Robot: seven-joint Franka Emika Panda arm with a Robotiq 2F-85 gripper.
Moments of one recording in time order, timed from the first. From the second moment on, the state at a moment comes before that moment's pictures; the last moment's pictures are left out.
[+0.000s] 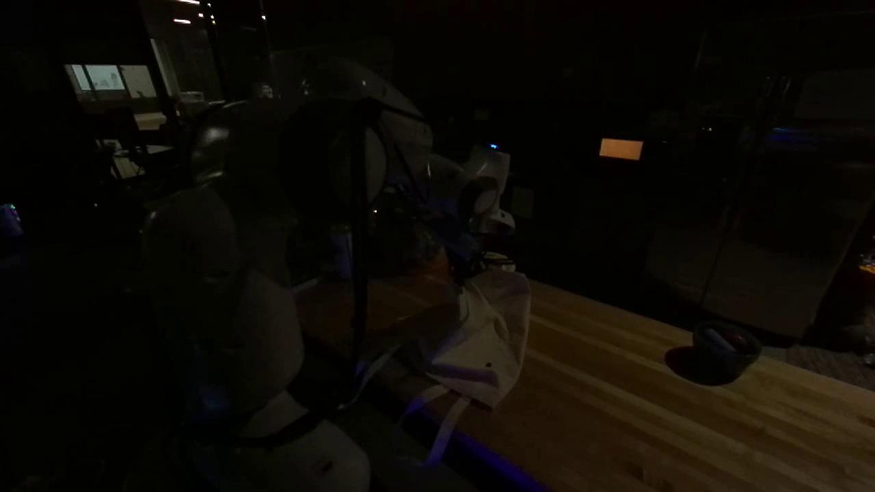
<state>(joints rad) -0.01 0.05 -0.01 -2.06 0.27 2.12 0.15</state>
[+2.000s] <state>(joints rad) -0.07 0.29 -0.06 -1.76 0.26 1.91 0.19</state>
